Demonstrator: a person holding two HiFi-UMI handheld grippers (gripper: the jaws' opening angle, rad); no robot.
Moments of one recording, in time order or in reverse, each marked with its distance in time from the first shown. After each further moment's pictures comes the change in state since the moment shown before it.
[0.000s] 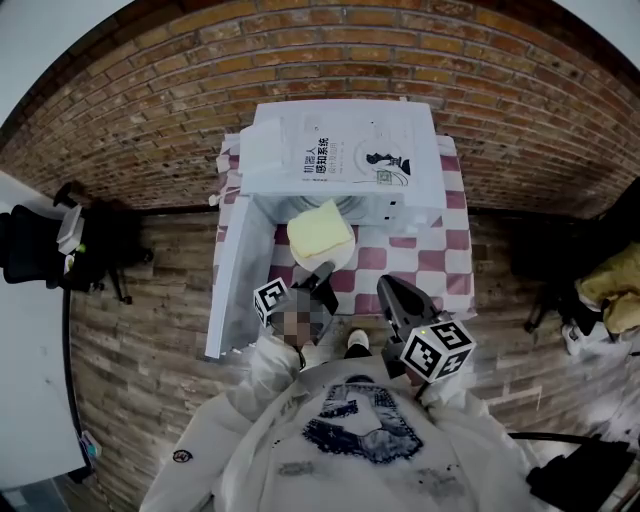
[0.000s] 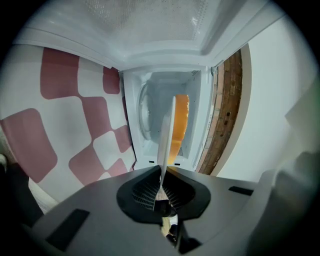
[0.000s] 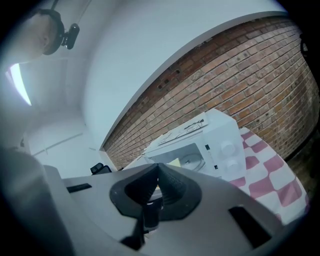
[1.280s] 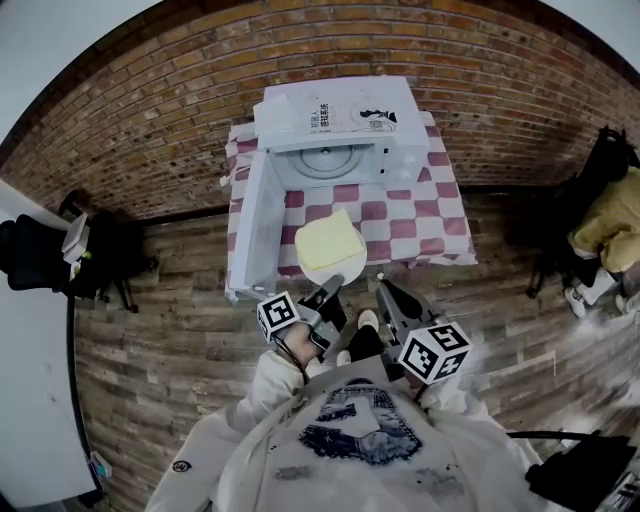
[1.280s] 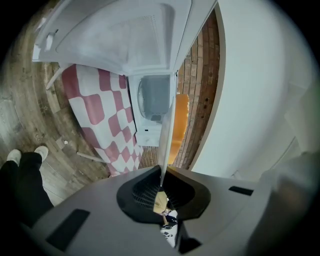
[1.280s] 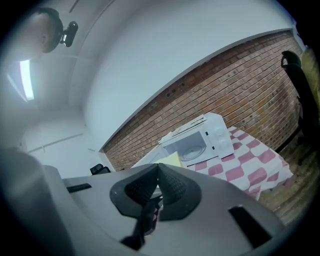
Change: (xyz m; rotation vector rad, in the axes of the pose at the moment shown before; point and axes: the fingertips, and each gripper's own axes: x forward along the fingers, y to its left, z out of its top) left arm -0.168 -0.032 -0.129 0.029 0.142 -0.099; right arm -0.125 0.116 -0.103 -0.007 -0.078 -0.065
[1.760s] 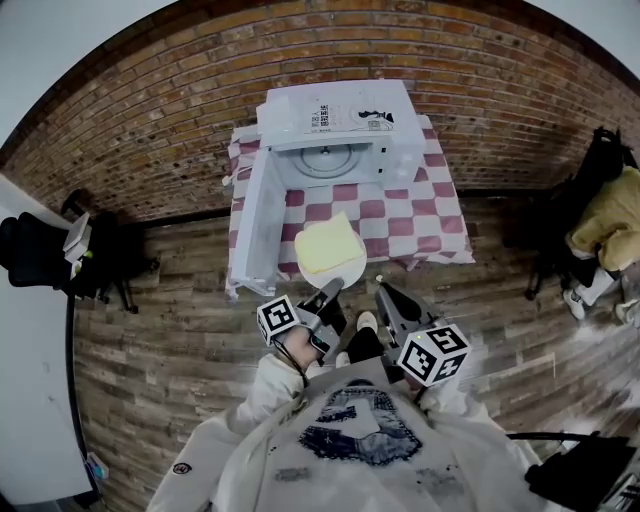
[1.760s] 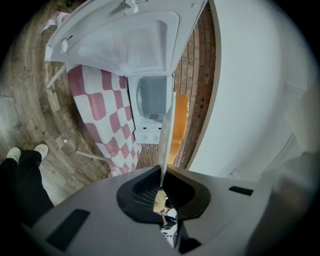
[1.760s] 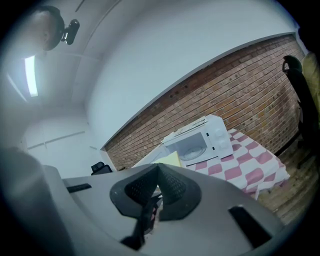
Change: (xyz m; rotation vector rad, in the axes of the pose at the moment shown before) left arm -0.020 -0.007 -0.023 0.011 -0.004 -0.014; right arm -0.026 0.013 -0.008 -0.032 -0.006 0.009
